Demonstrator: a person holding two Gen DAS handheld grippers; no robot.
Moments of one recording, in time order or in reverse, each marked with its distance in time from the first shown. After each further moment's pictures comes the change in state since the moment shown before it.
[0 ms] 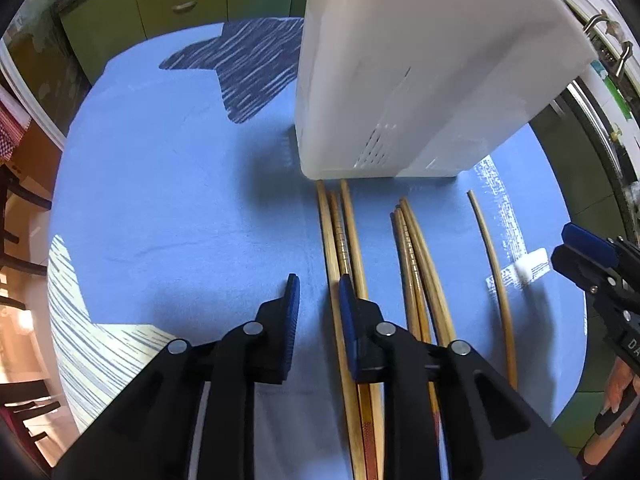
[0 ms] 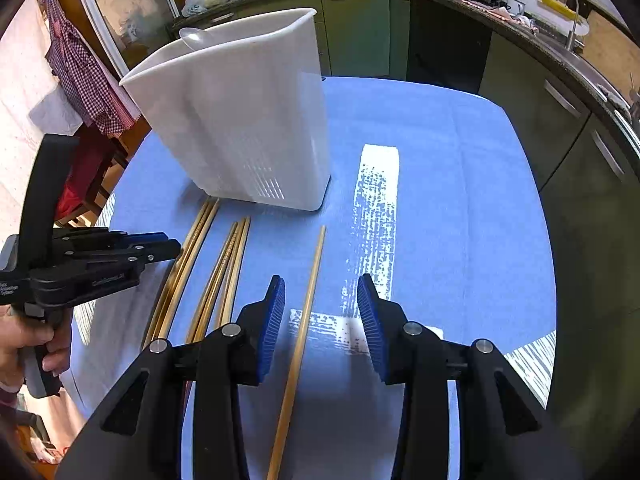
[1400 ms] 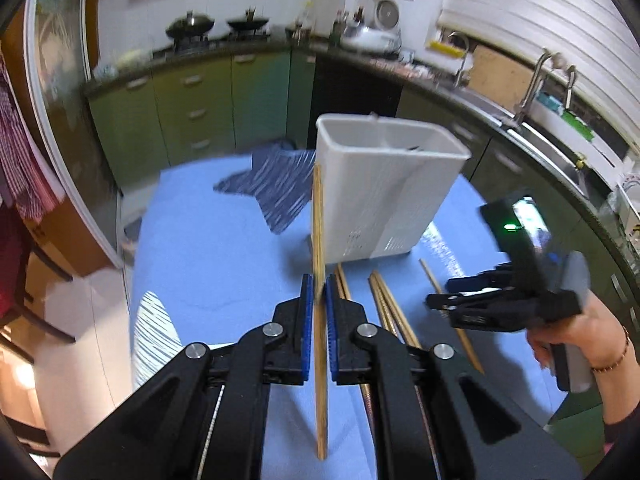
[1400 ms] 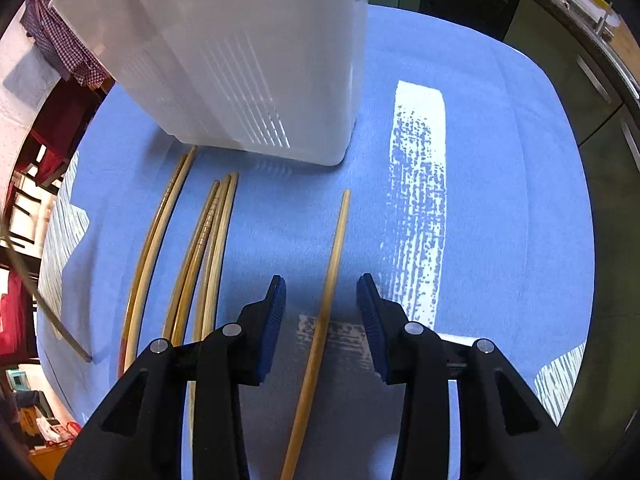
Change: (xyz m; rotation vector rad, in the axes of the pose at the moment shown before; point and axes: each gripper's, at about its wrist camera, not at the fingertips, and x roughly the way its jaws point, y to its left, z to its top) left arm -0.128 0.003 -0.040 0.082 -0.438 0.018; right arm 0.070 0.028 0.017 -0.036 0.235 -0.057
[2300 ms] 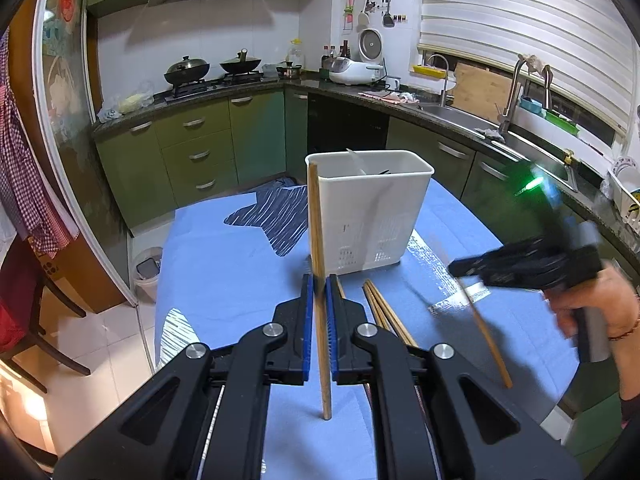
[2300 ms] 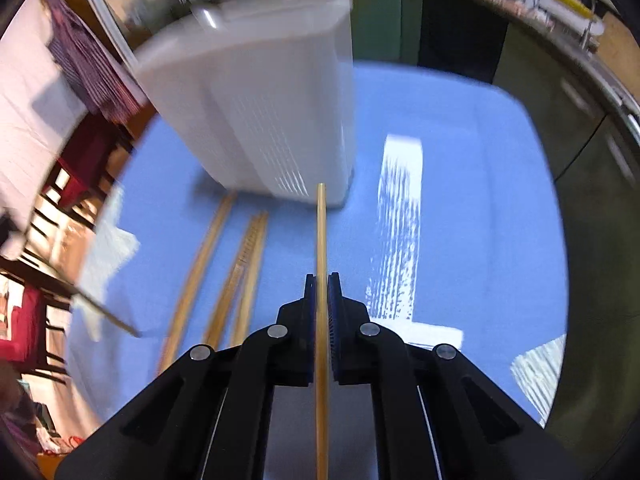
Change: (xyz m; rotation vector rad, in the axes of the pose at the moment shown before) left arm -0.049 -0.007 -0.018 0.072 -0.115 0.020; right arm -0.090 -0.001 -0.034 0.017 -0.250 0.090
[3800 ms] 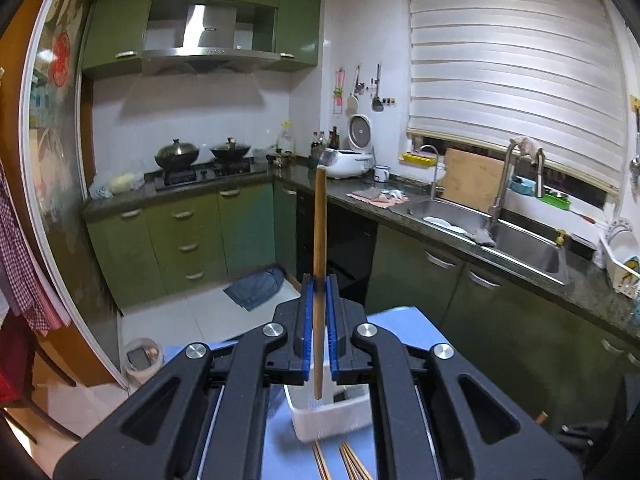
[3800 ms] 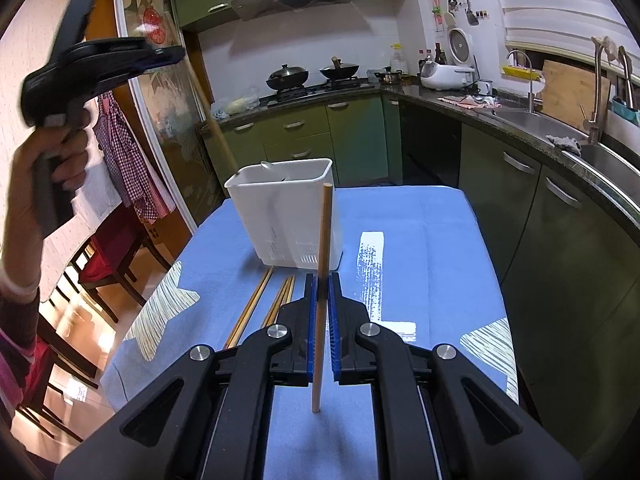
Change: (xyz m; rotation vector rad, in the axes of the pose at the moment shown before) left arm -0.010 -0.027 0.180 0.013 -0.284 -0.019; right arm -0.141 -0.011 -0.089 0.042 -0.416 0.015
